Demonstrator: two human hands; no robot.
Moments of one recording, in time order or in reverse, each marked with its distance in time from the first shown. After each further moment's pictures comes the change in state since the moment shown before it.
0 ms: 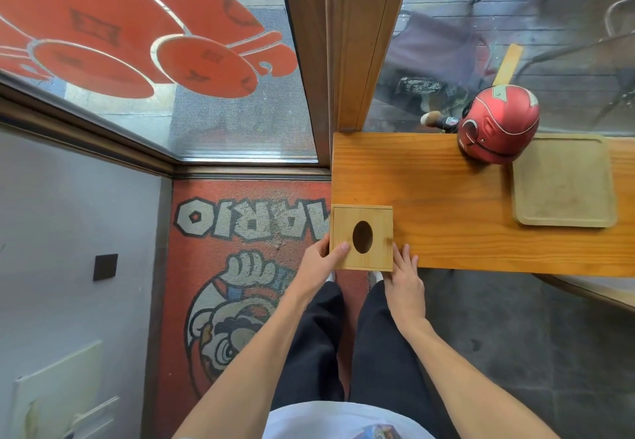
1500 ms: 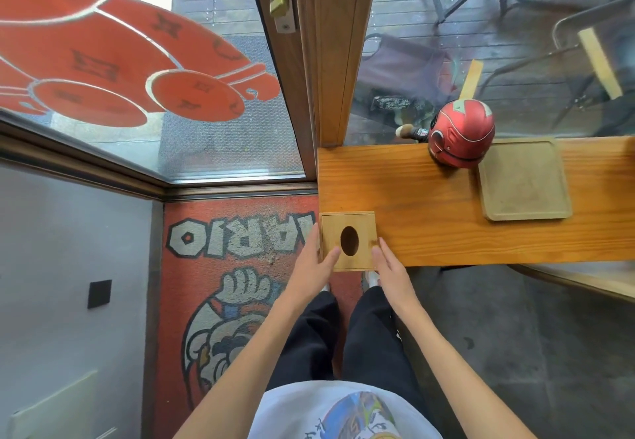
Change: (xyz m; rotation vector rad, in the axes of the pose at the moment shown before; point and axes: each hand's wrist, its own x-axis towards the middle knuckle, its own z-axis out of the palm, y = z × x) left_hand -0.021 0.028 0.001 0.432 0.024 0.125; right_hand 0.002 -0.040 -0.061 0.808 -0.260 0.473
